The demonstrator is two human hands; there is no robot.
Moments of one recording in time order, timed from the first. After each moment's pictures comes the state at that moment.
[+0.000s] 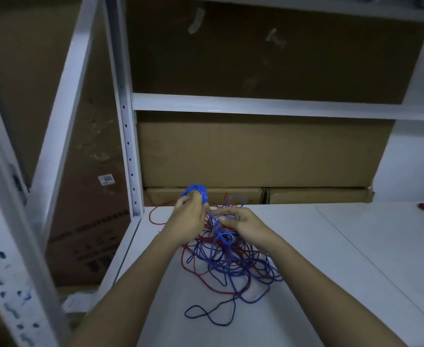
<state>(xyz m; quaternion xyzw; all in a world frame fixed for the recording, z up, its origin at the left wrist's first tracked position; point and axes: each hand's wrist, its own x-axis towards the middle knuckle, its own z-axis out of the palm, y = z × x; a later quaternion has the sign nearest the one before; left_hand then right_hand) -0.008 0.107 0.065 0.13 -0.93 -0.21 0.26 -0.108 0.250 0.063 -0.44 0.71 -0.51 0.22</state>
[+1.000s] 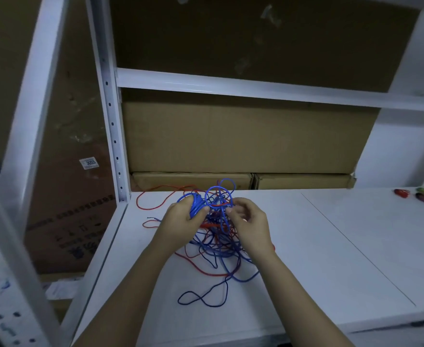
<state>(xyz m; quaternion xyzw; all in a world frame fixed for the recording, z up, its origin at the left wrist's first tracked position) 0.015 0.132 0.040 0.14 -0.87 -0.37 0.31 -0.076 0.270 0.028 -0.27 0.70 -0.66 -0.01</state>
